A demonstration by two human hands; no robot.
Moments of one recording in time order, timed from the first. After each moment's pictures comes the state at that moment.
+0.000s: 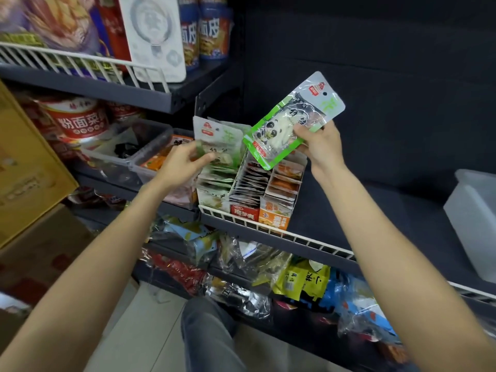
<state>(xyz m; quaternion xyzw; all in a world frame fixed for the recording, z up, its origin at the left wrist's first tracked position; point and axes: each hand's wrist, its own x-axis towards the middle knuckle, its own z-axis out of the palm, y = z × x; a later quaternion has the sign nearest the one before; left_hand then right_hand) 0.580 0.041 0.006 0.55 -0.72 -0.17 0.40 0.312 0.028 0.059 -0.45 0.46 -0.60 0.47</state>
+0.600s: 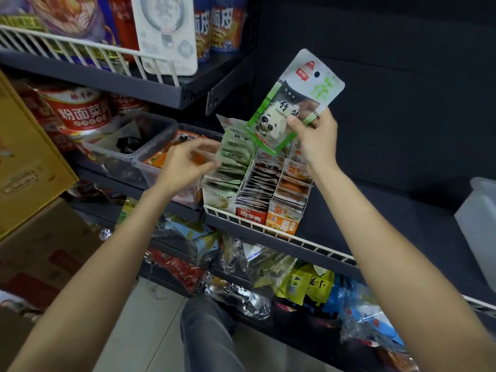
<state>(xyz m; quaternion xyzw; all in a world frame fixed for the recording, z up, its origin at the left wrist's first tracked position) 0.595 0.037 -0.007 0.54 -0.72 -0.12 0.42 0.346 0.011 0.057 -0.55 0.46 -0.61 0.33</state>
